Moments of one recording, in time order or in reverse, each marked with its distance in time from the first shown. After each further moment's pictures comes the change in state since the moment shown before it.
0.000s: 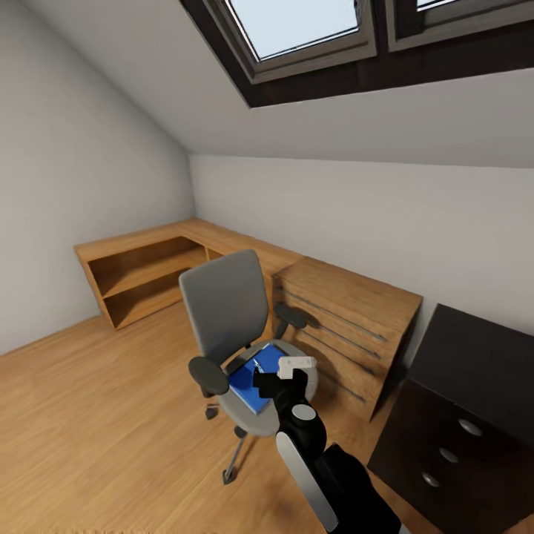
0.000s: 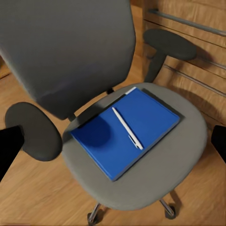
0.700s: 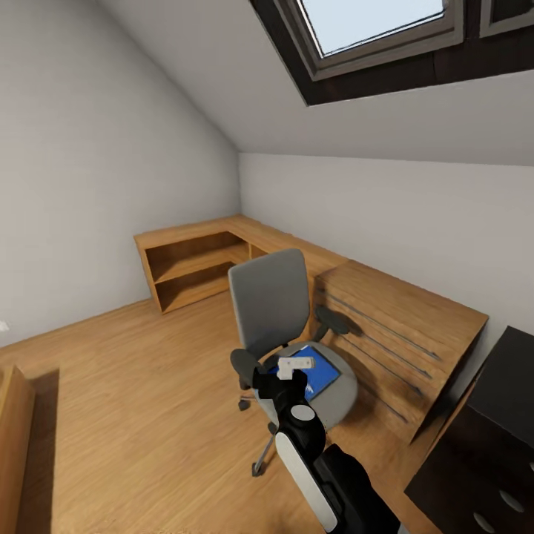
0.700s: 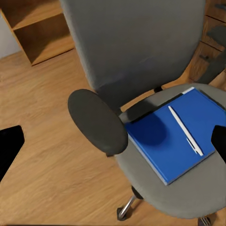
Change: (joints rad) left arm 0.000 0.003 0.003 0.001 0.003 -0.001 0.008; right arm 0.000 0.003 0.001 0.006 0.001 0.000 -0.003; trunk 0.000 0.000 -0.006
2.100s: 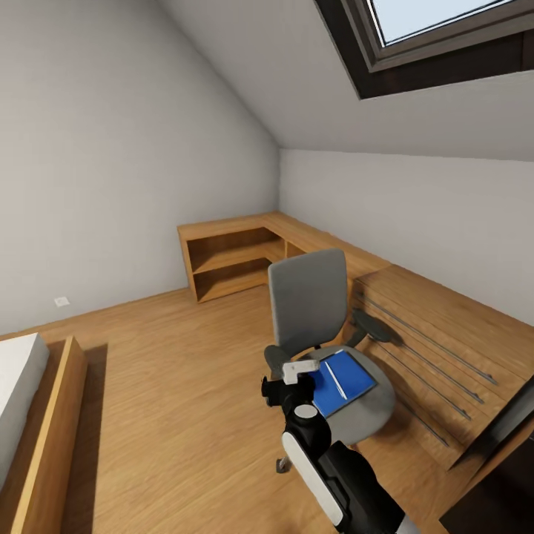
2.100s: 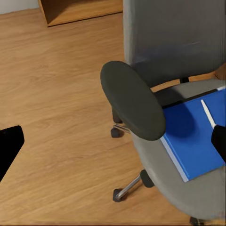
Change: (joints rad) left arm 0.000 -0.052 0.002 -0.056 0.010 -0.022 0.001; right arm -0.026 -0.047 0.017 0.054 0.017 0.078 -0.002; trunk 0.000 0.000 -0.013
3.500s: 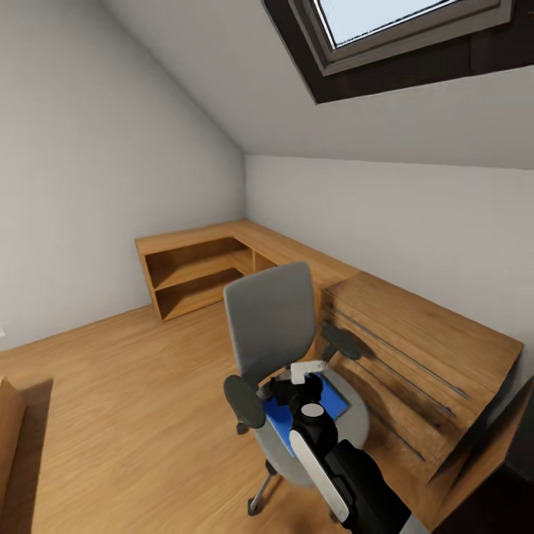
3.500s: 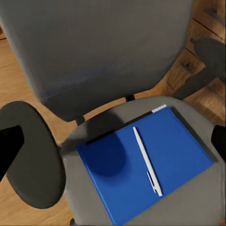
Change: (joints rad) left arm 0.000 -0.002 0.000 -0.004 -0.001 -0.003 0.000; right arm -0.002 -0.023 -0.020 0.008 -0.002 0.001 -0.005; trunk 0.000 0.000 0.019
